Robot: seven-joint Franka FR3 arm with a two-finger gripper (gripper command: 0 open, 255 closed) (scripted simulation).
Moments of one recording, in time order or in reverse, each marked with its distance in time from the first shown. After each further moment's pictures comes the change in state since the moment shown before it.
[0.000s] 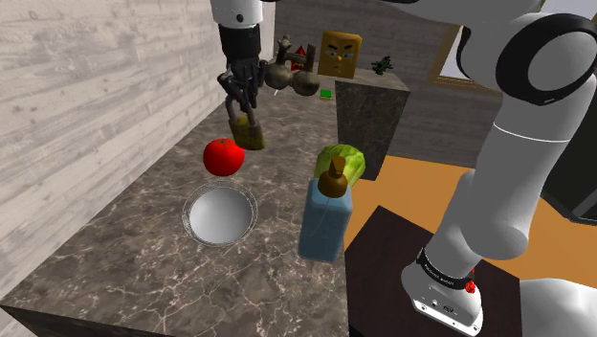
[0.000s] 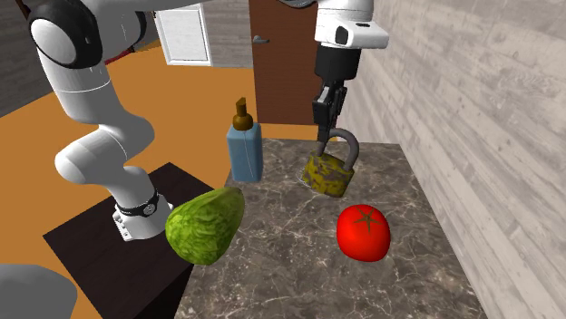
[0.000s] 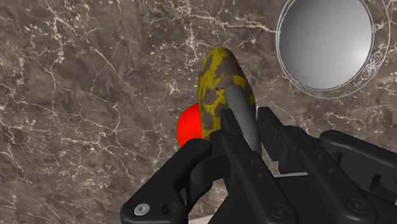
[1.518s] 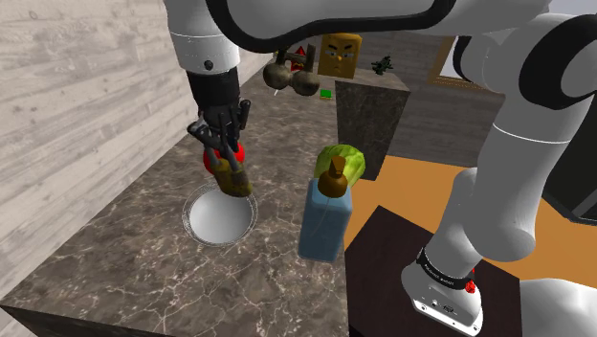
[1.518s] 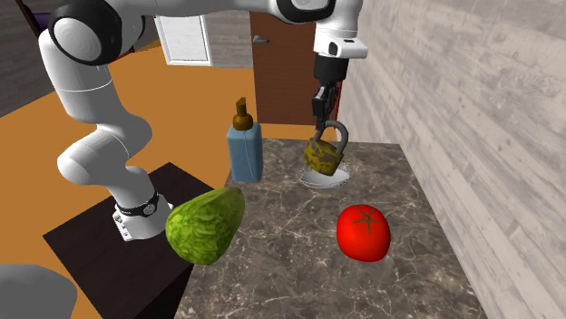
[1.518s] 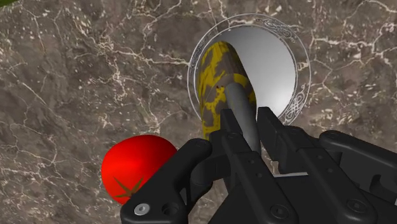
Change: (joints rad) arm 0.124 0.004 0.090 -0.120 0.001 0.085 0.235
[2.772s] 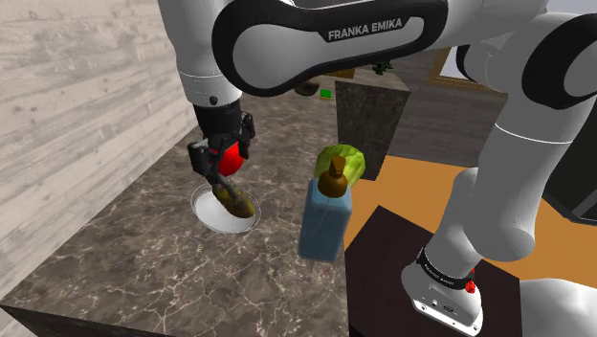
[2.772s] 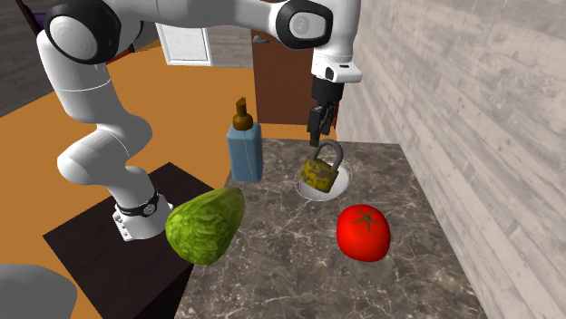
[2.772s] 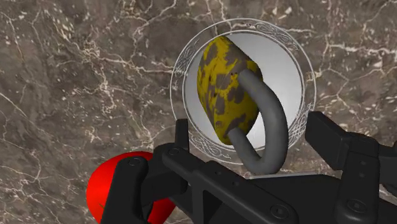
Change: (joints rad) arm -0.009 -0.016 -0.004 -0.143 0.003 0.129 0.011
